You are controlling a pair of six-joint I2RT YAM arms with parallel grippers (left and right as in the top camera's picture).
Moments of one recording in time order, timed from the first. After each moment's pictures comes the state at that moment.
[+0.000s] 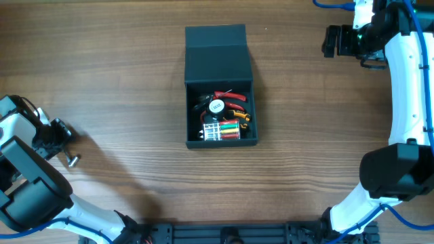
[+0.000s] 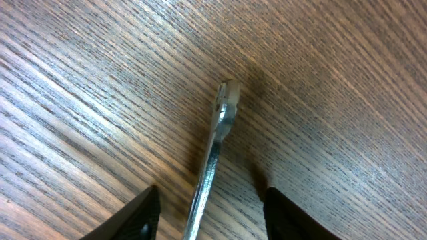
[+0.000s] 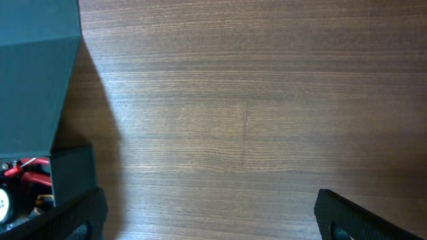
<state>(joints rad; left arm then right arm) 0.70 1.88 1.12 -0.69 0.02 -0.03 -0.10 1.89 1.96 -1.26 -0.08 -0.05</state>
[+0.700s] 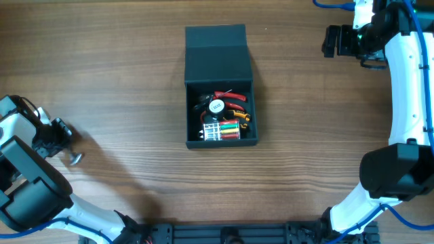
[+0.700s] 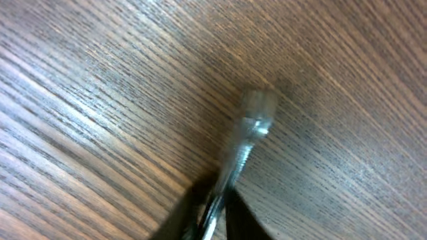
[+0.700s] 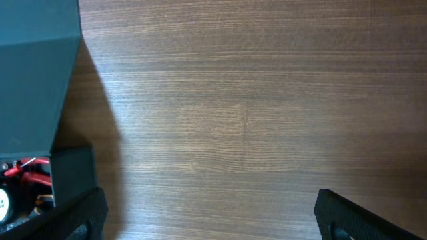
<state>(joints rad) 0.70 1.88 1.12 -0.70 0.05 -0.02 -0.10 1.89 1.96 -1.26 -0.08 -0.05</state>
